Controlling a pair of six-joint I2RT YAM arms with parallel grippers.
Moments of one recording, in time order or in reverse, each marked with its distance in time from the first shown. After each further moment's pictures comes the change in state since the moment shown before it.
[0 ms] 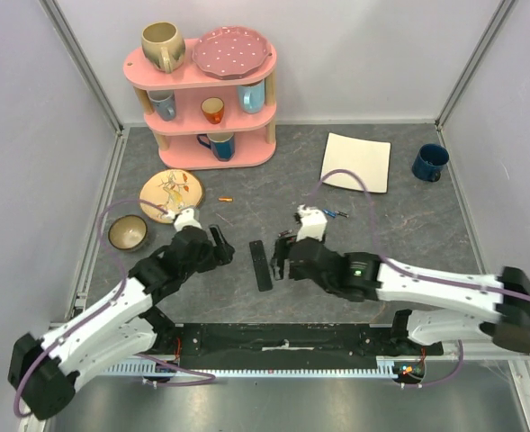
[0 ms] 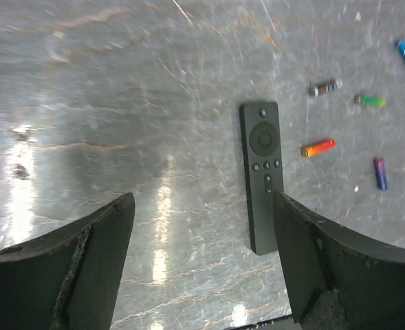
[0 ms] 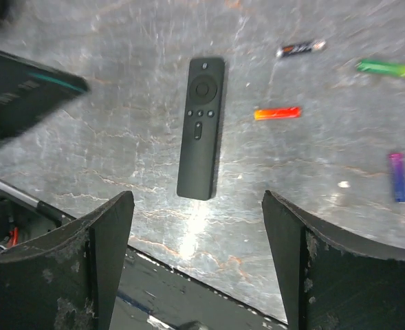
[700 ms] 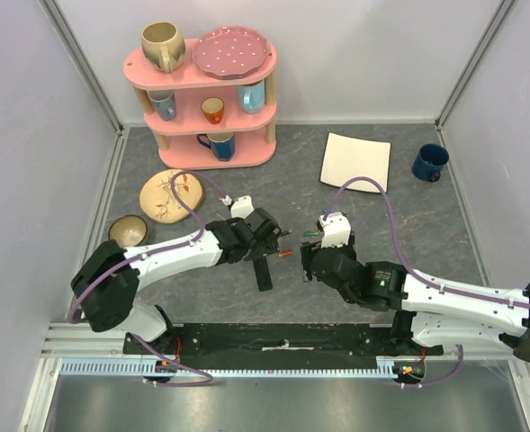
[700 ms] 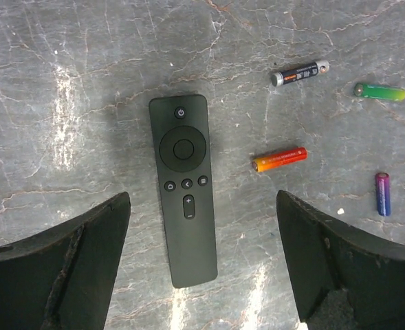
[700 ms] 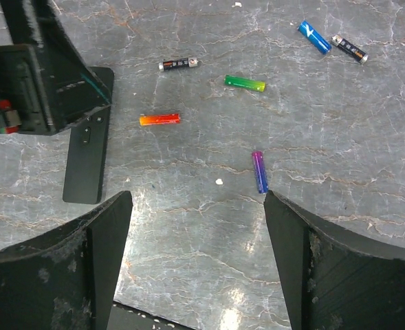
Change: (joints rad) left arm -0.270 0.725 0.404 -0.017 -0.111 -0.219; right arm 0.000 -0.281 -0.163 -0.121 0.222 -0.181
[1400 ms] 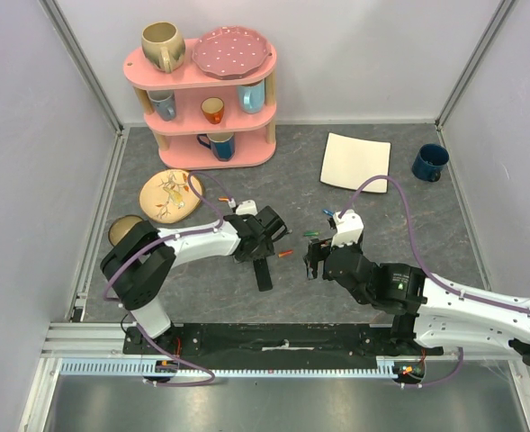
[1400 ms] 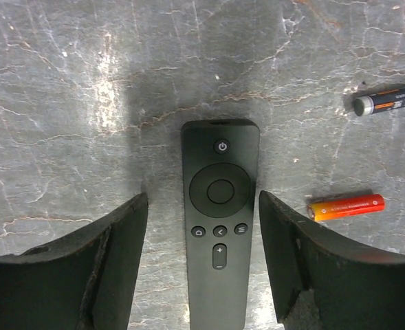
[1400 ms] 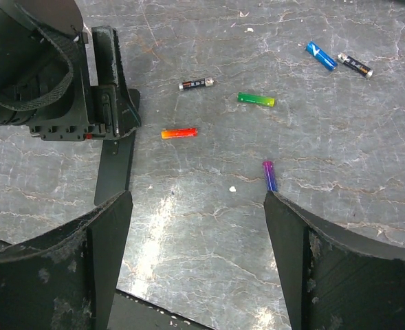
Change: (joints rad) left arm 0.049 0.229 0.079 -0.048 0.016 -0.001; right arm 0.000 -0.118 0.000 0.001 -0.011 0.000
